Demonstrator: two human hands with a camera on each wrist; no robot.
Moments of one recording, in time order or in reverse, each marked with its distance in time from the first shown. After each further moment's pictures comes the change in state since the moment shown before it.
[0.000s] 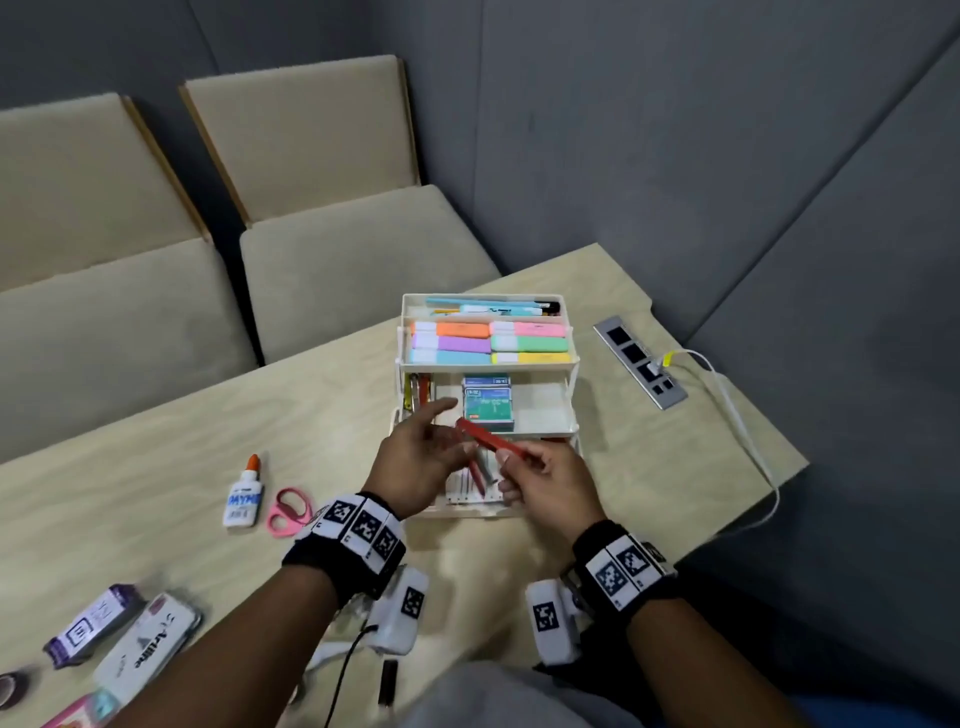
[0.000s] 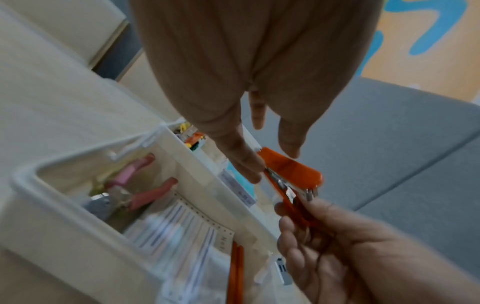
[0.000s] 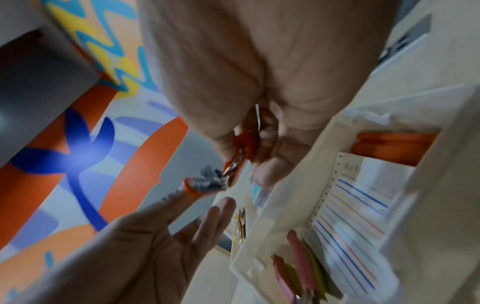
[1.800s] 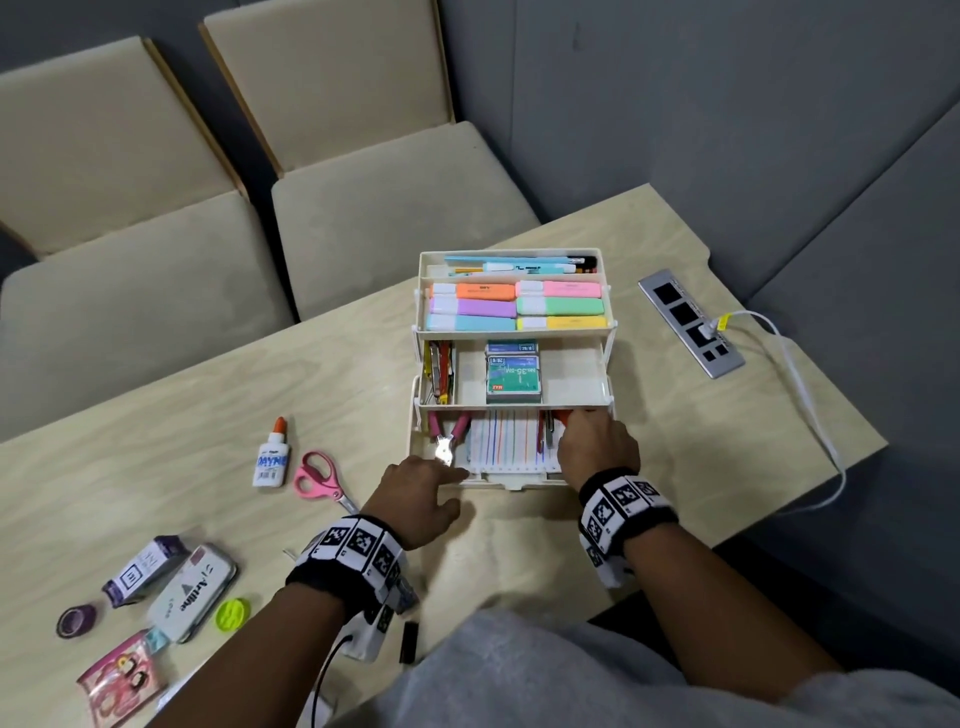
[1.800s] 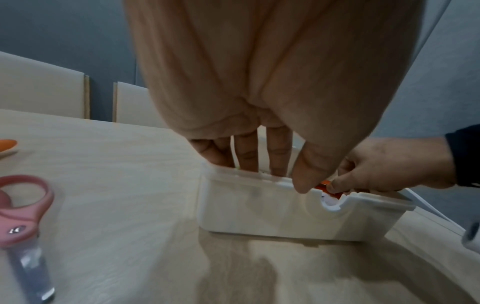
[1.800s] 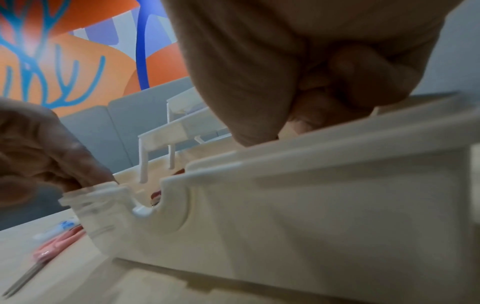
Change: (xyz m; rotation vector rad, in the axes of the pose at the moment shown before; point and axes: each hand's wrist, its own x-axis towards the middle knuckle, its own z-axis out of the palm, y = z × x) left_hand -0.020 -0.068 -0.007 0.941 -0.372 -0.099; right_hand 0.056 0.024 -0.017 -1.155 0.039 0.109
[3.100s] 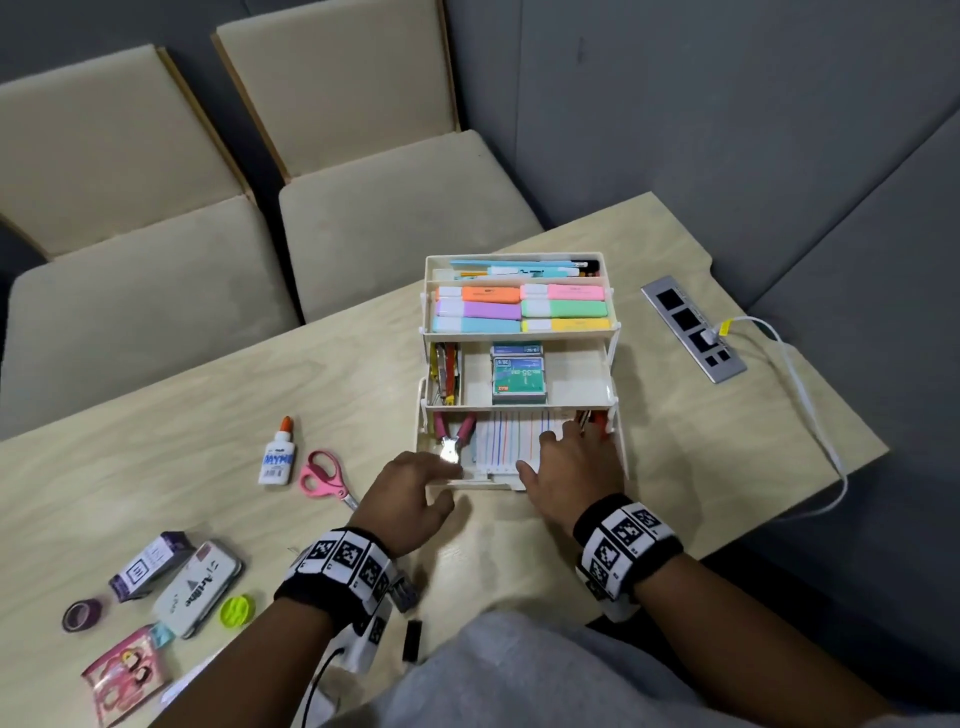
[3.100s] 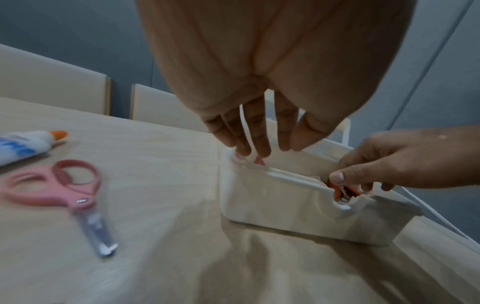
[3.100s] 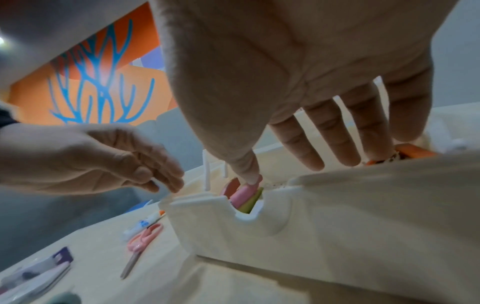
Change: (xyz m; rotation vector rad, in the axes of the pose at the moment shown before) left_hand -0.015 -0.013 0.005 -0.215 0.259 0.106; right_hand -0.027 -0.010 0.022 -0.254 0.040 -0.215
